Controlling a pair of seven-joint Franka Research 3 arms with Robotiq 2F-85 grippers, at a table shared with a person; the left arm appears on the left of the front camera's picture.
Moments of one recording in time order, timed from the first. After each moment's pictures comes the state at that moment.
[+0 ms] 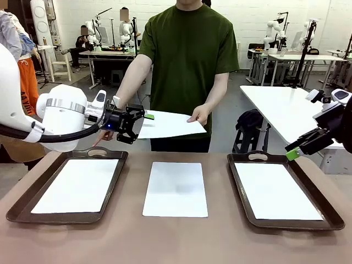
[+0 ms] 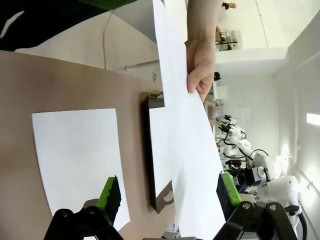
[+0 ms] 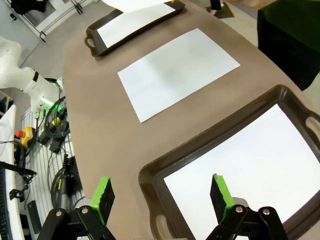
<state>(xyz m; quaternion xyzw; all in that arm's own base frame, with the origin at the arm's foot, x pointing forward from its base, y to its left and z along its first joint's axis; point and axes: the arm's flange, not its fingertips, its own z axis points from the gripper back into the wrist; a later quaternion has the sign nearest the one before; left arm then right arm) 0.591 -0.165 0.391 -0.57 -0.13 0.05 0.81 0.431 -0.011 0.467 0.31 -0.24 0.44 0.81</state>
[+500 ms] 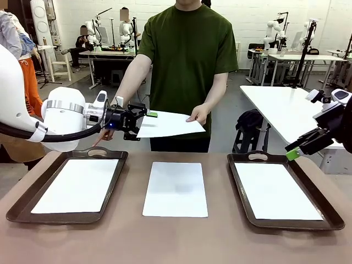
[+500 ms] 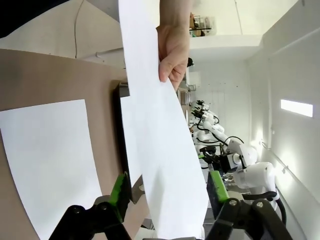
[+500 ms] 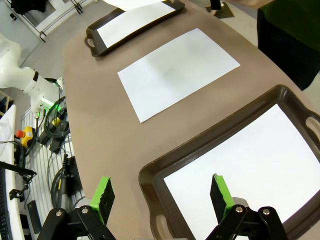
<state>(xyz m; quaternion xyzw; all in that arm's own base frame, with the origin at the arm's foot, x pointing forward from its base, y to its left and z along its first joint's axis) 0.598 -0.170 0.388 -0.63 -0.09 0.03 0.77 0.431 -0.011 0.467 0.31 -0.24 0.44 0.81</state>
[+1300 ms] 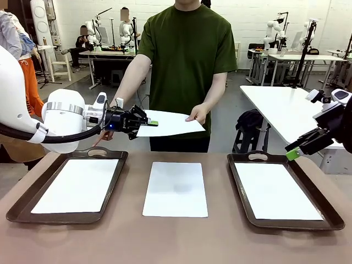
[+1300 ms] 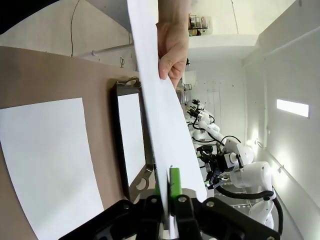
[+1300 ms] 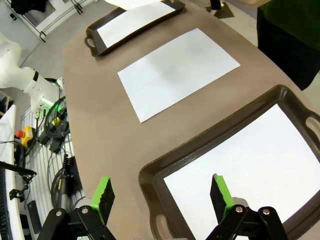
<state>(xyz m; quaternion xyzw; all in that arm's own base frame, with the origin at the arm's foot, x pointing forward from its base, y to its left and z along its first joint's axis) 0.598 -0.169 0.383 -0.64 -0.09 0.03 0.76 0.431 -0.011 0.467 0.31 -0.24 0.44 0.81</state>
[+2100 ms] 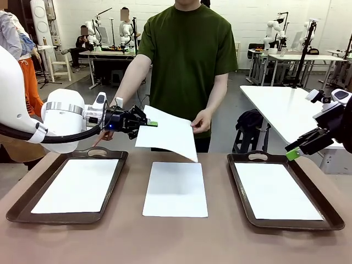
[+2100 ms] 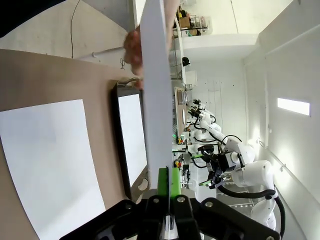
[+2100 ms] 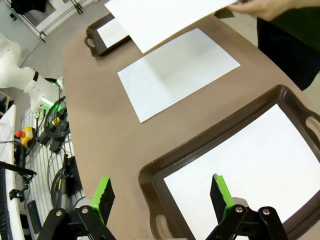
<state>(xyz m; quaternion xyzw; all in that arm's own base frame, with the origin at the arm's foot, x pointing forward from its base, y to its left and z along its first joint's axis) 0.598 -0.168 0.384 -0.64 -0.10 0.02 0.77 0.431 -0.011 0.467 0.31 -0.24 0.44 0.81</state>
